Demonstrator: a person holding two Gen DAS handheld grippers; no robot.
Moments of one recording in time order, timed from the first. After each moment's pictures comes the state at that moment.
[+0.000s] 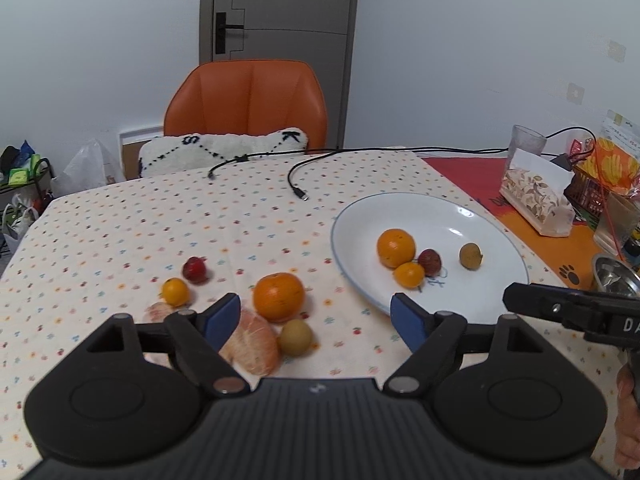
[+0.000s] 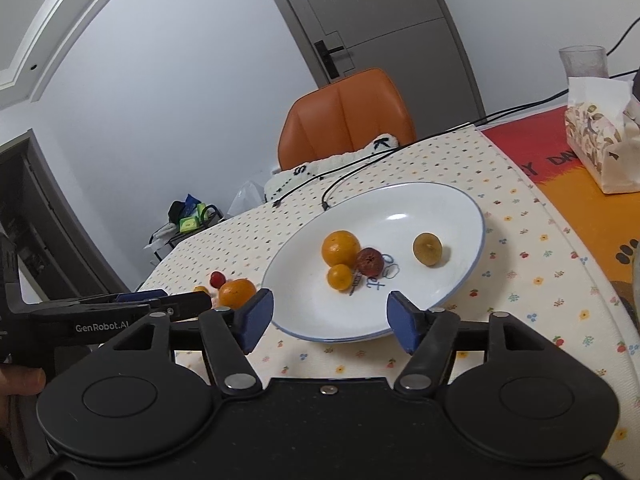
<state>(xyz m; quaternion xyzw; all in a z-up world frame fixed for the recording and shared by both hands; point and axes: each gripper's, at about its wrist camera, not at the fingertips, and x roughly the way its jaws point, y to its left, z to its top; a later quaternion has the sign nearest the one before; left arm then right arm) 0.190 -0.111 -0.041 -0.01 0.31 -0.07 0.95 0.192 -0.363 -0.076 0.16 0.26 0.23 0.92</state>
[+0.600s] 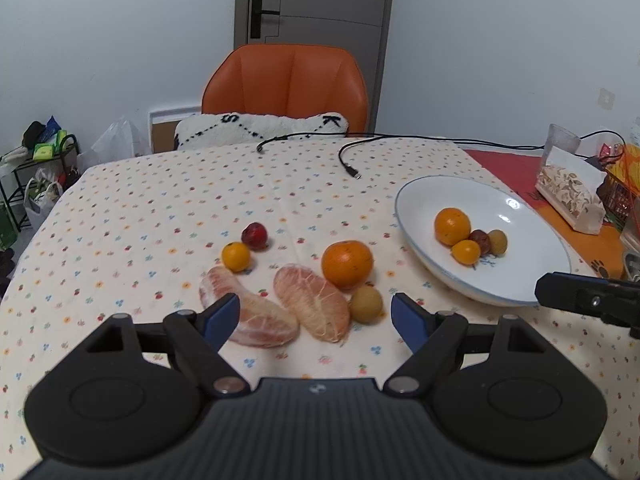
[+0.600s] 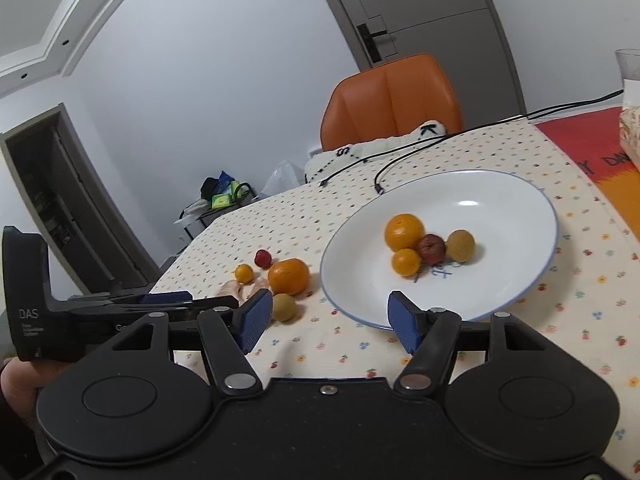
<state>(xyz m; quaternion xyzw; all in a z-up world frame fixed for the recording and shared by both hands) 0.182 -0.070 -0.058 -0.02 0.32 -0.03 0.95 0.191 -0.327 -0.071 0.14 0.27 0.29 0.91</state>
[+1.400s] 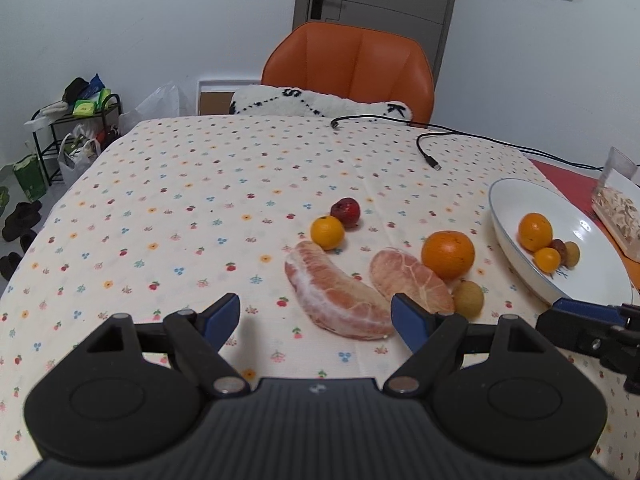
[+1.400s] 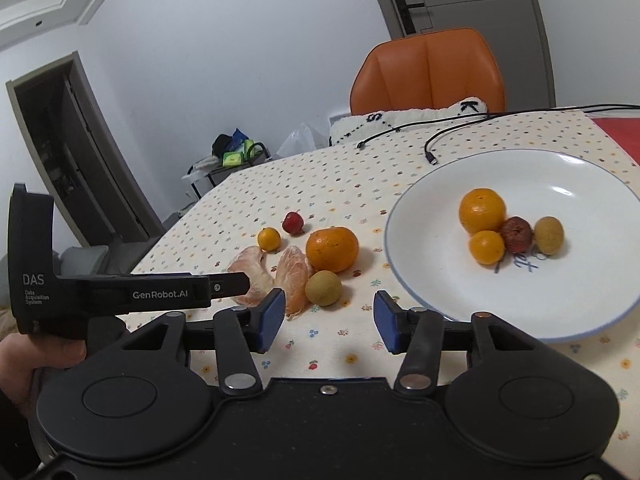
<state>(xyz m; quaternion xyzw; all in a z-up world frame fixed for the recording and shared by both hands) 0.195 -0.015 -0.082 -0.07 0.34 0.04 0.94 0.205 -0.256 -0.083 0.08 0.30 0.31 0.90</state>
